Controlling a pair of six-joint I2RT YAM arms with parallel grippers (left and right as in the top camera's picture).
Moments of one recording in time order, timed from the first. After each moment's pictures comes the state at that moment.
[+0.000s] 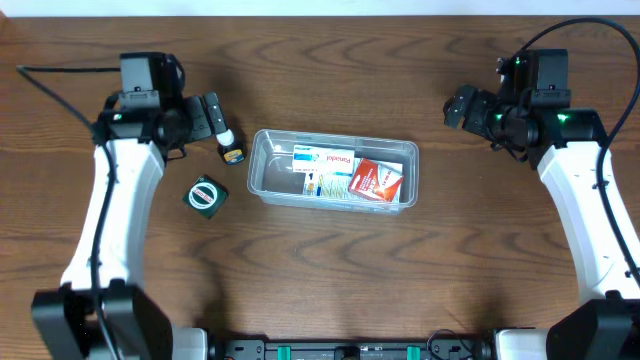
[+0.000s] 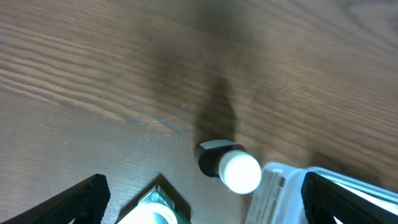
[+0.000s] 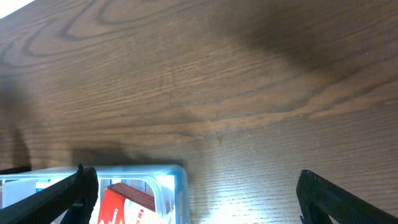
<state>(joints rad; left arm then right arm) 0.06 1.59 1.31 -0.75 0.06 -0.23 0.03 1.54 1.33 -0.76 -0.16 0.40</state>
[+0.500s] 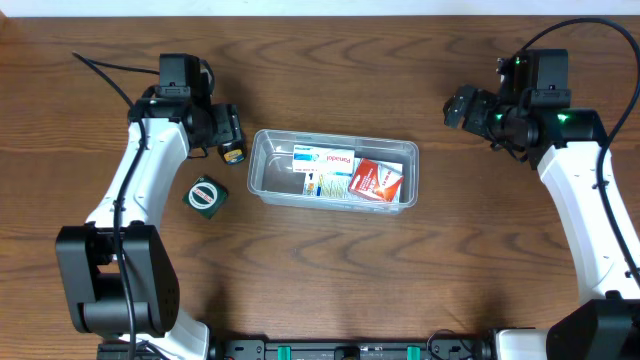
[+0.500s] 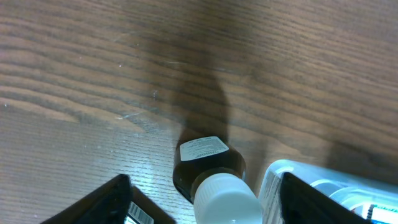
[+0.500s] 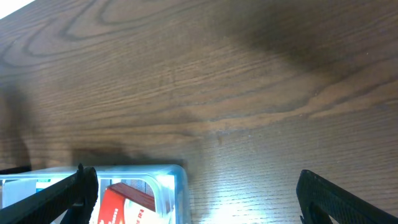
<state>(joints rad) -0.01 1.75 1.31 -0.71 0.06 -0.21 0.03 1.54 1.33 -0.76 -0.16 0.40</state>
